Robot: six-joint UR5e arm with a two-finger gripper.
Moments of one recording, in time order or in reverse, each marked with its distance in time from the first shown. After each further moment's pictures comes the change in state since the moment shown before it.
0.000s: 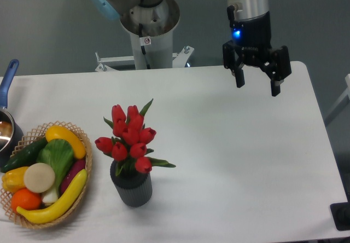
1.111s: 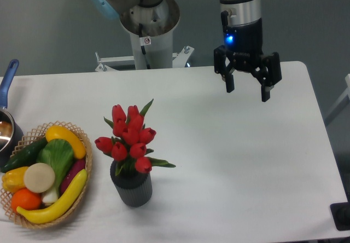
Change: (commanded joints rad) arm -0.034 -0.005 -0.035 0.000 -0.043 -0.181
